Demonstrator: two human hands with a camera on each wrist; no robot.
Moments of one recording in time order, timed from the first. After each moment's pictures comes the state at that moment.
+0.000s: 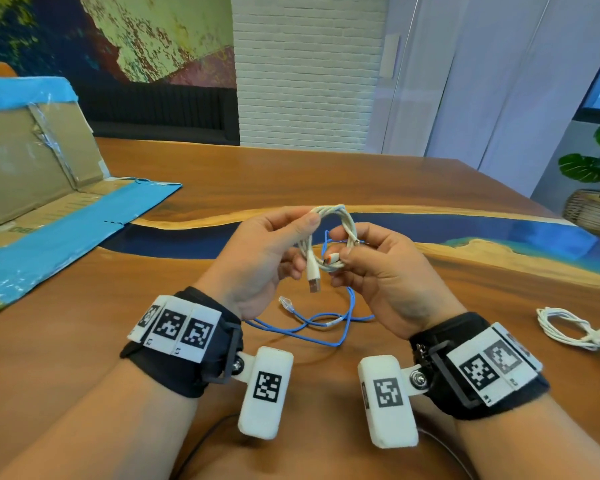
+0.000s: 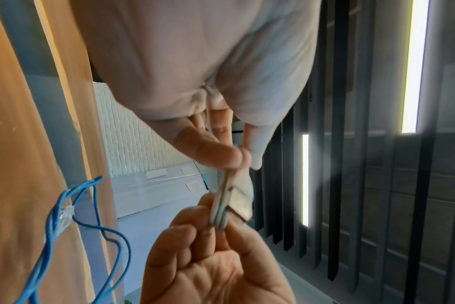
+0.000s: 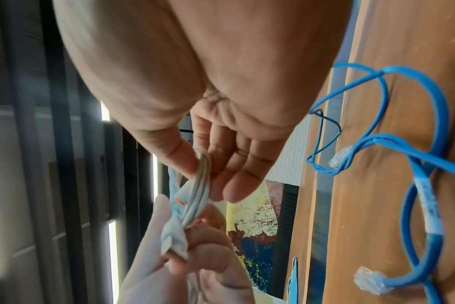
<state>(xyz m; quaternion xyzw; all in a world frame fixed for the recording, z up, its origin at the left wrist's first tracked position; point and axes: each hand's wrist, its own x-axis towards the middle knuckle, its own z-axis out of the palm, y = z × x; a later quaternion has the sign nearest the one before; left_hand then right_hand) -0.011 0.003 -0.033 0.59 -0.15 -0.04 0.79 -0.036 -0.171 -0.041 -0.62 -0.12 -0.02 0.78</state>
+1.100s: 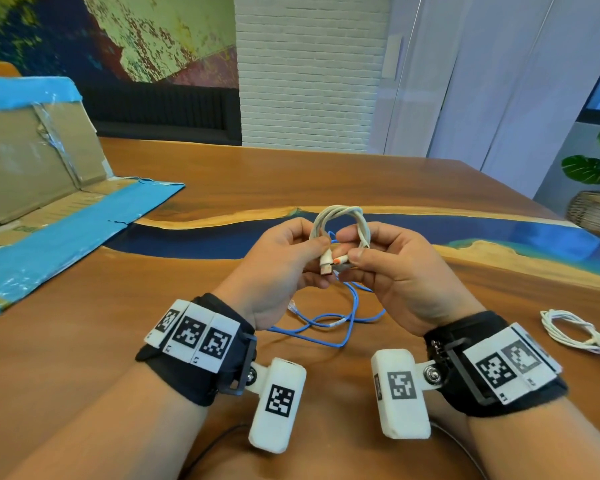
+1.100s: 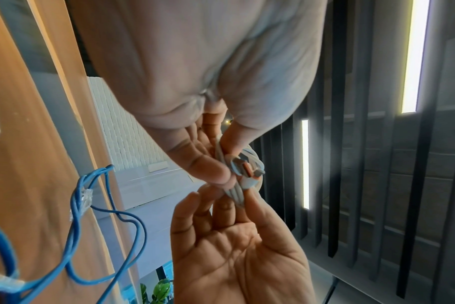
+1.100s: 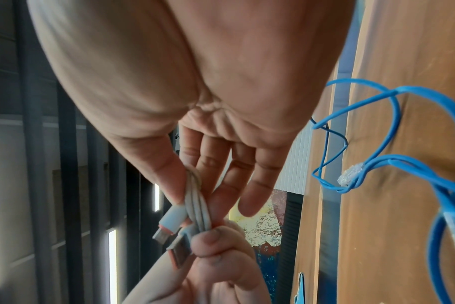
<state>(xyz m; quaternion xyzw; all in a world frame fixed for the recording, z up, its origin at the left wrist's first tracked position) -0.019 -0.005 -0.036 0.64 -0.15 -0.07 0.75 -0.034 -0.184 -0.043 -0.63 -0.18 -0.03 0.76</state>
